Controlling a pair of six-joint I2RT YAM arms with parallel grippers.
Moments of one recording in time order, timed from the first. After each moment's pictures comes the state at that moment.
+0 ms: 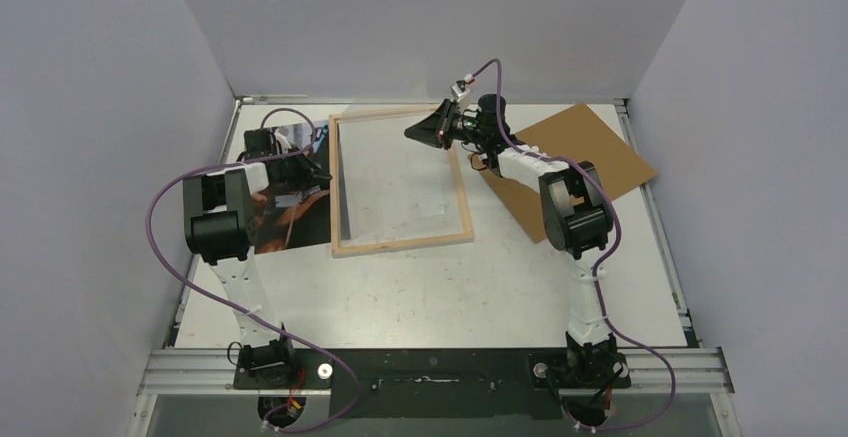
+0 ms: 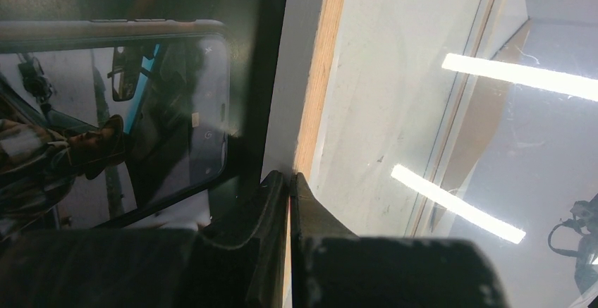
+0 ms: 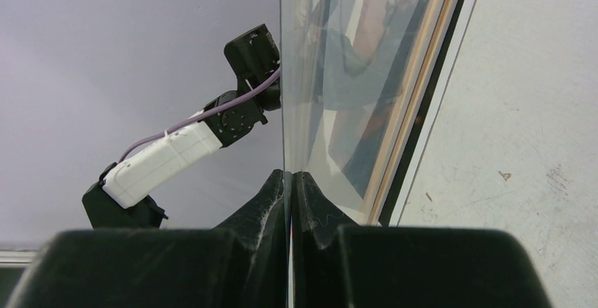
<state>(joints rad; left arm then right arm) 0.15 2.10 1.28 -0.08 0.63 -0.62 0.38 2.22 1.60 0.54 -0.86 1.21</state>
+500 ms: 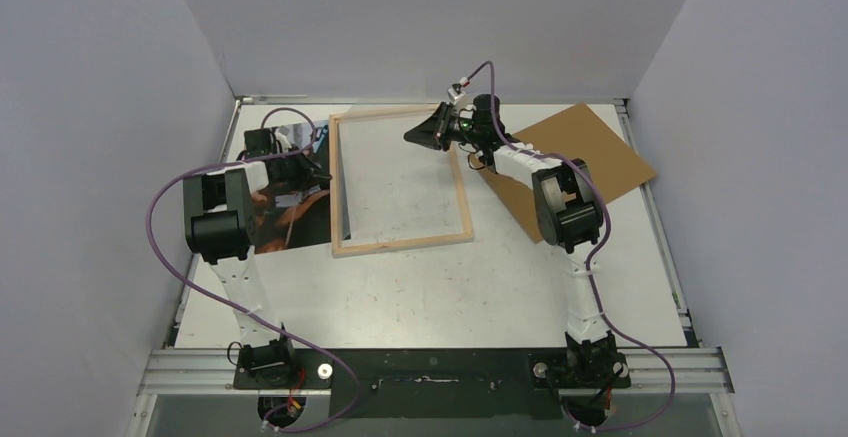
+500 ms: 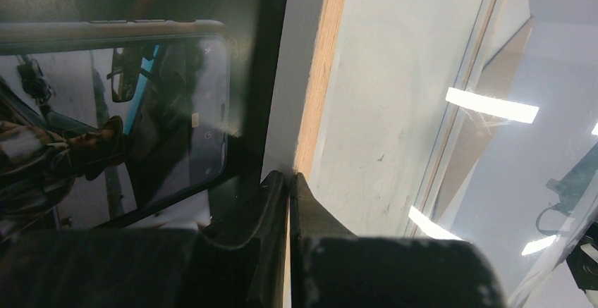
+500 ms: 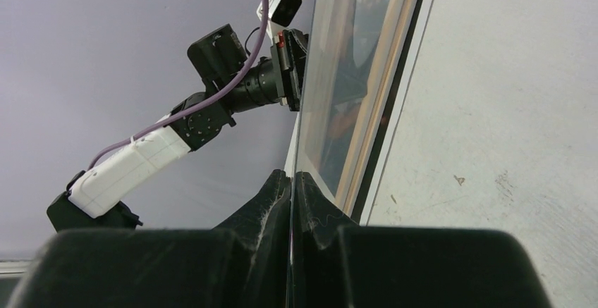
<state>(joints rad) 0.15 2.10 1.29 -0.10 0.63 -0.62 0.38 2.31 1.70 0.45 -0.87 1.15</state>
